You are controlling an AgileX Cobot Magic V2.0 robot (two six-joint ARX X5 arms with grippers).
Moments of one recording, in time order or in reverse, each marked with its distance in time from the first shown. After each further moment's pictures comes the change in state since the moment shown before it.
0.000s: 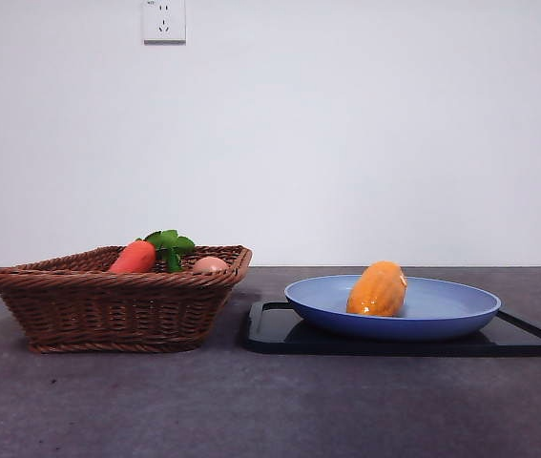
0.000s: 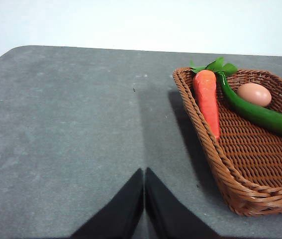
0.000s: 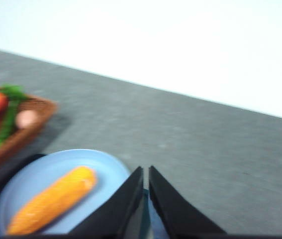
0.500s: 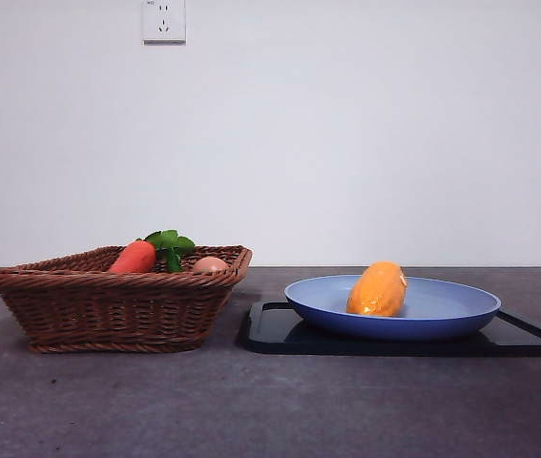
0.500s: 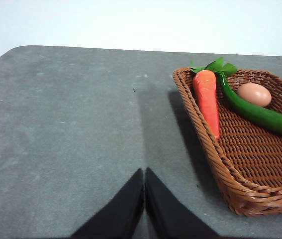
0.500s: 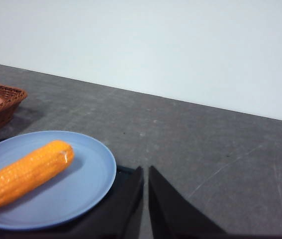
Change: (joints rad) left arm 0.000 0.000 0.000 0.000 0.000 0.000; right arm 0.001 -0.393 -0.446 0.183 0.083 0.018
